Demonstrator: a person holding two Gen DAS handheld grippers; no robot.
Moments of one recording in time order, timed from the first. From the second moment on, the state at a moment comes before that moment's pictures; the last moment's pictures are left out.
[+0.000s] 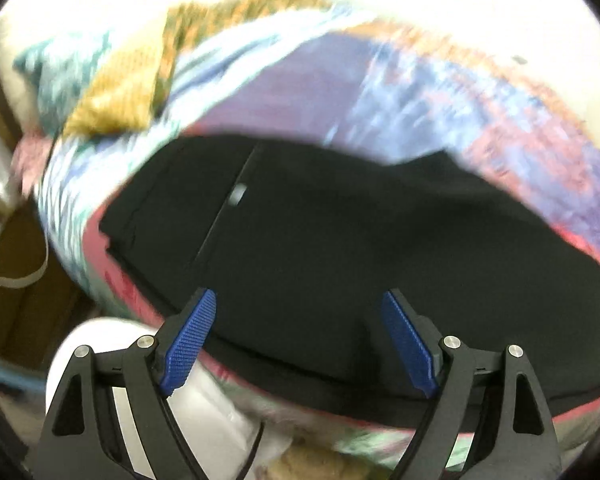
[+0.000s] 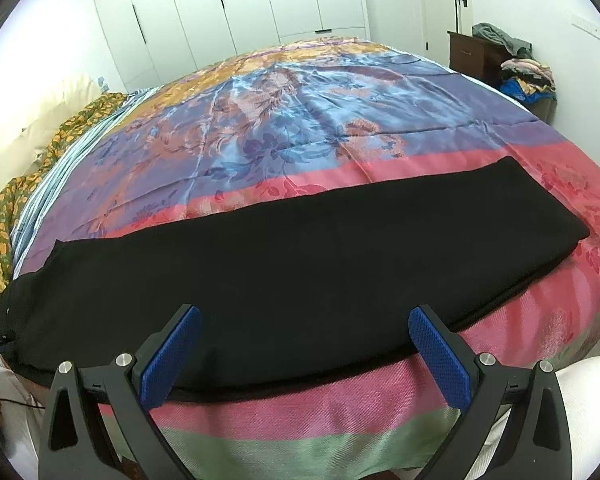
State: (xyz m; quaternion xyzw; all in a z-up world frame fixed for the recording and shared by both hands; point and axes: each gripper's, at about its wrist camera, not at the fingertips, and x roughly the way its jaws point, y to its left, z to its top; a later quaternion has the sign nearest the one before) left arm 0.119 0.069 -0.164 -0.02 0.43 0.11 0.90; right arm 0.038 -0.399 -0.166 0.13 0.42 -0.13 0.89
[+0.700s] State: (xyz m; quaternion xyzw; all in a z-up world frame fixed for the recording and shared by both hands) left arm 0.158 0.029 -0.208 0.07 0.50 0.07 0.86; right arm 0.040 -0.397 -0.171 0.13 0.43 -0.13 0.89
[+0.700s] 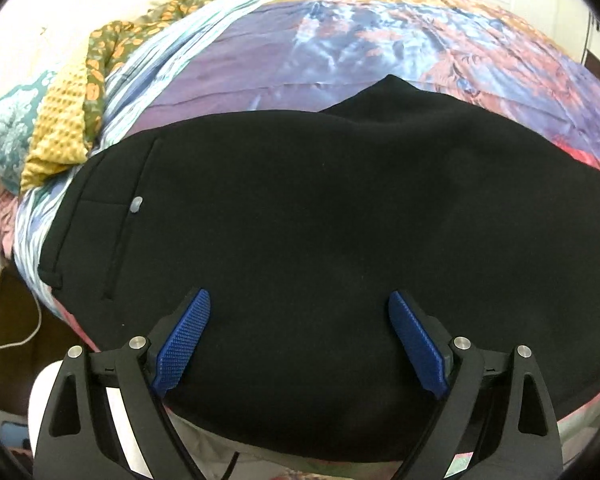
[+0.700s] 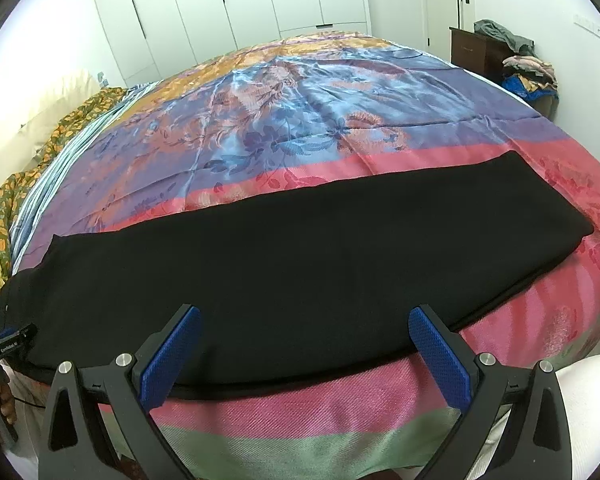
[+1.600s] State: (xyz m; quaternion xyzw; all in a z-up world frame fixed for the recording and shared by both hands) left arm 0.158 0.030 -0.211 0.06 0.49 0.07 0.87; right arm -0.013 -0.675 -0.146 0.48 0.39 -0.16 0.77
